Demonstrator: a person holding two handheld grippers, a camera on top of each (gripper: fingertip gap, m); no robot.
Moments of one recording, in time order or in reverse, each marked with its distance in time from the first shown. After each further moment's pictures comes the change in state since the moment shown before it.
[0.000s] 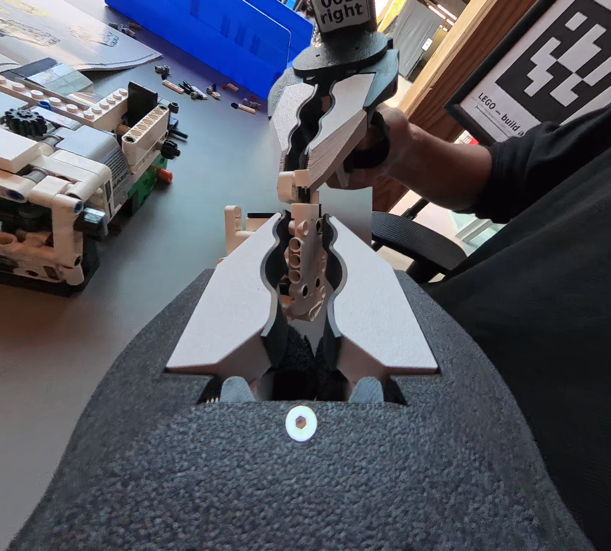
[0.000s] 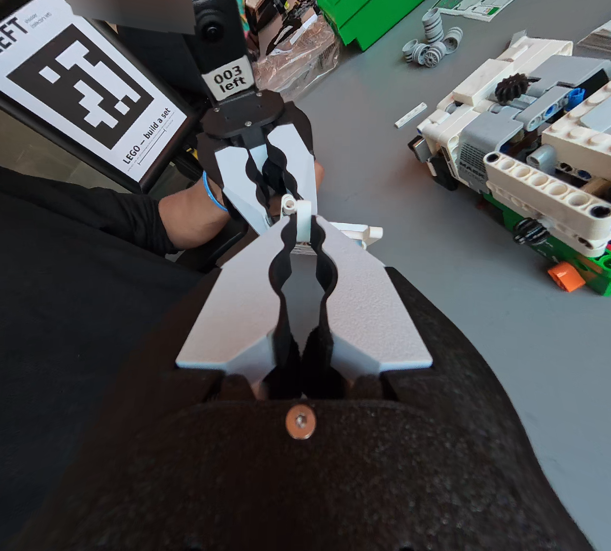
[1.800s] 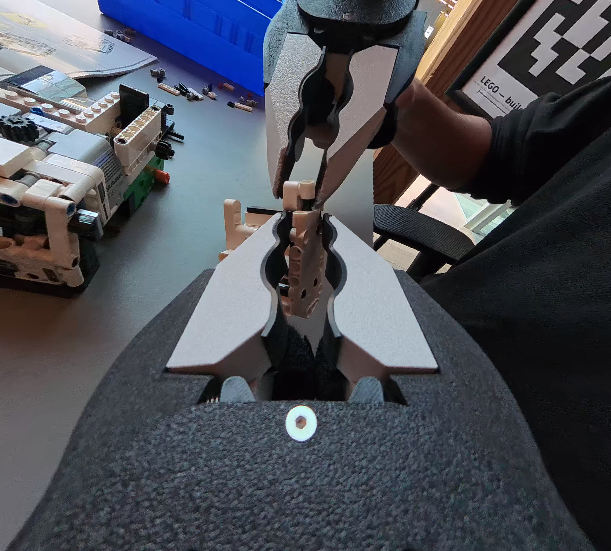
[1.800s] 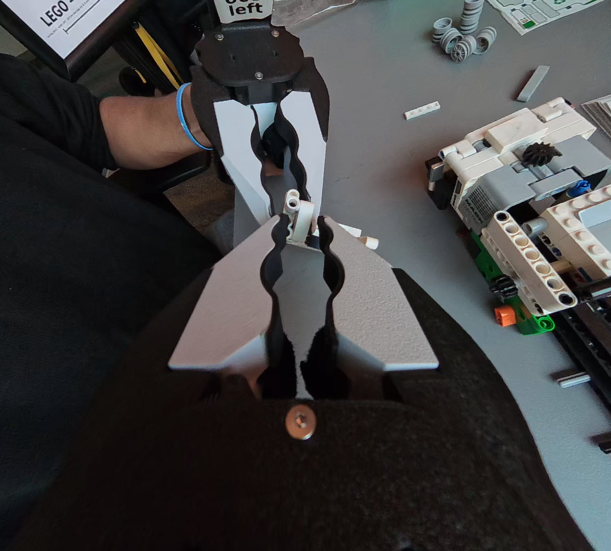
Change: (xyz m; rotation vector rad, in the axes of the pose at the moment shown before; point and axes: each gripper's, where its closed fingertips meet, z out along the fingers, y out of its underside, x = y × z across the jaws) left arm 0.004 0.005 -0.002 -0.007 0.002 0.052; right arm -0.007 0.006 0.004 -0.238 0.078 -0.316
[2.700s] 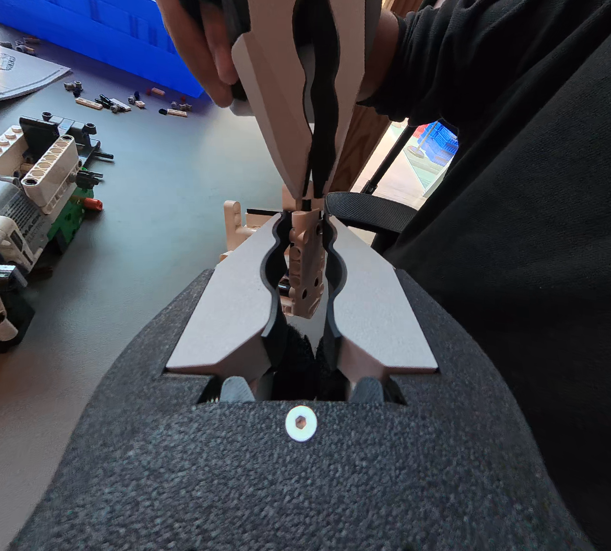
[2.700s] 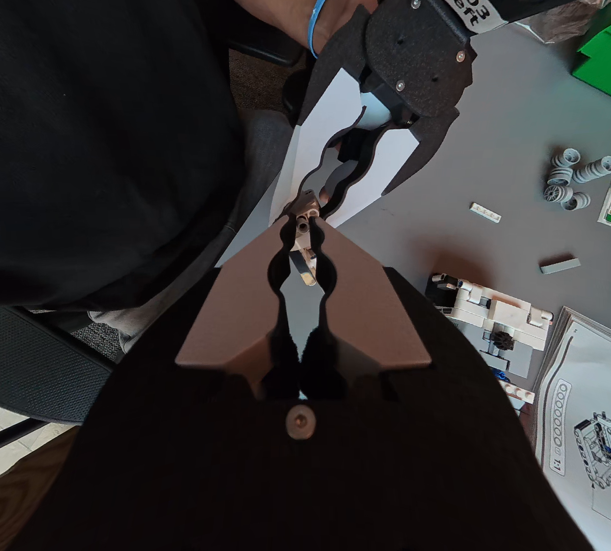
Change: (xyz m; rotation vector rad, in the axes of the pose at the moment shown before) left arm 0.041 -0.007 -0.007 -0.047 0.168 0.069; right arm -0.047 -0.016 -0.010 -0.327 -0.283 -0.660
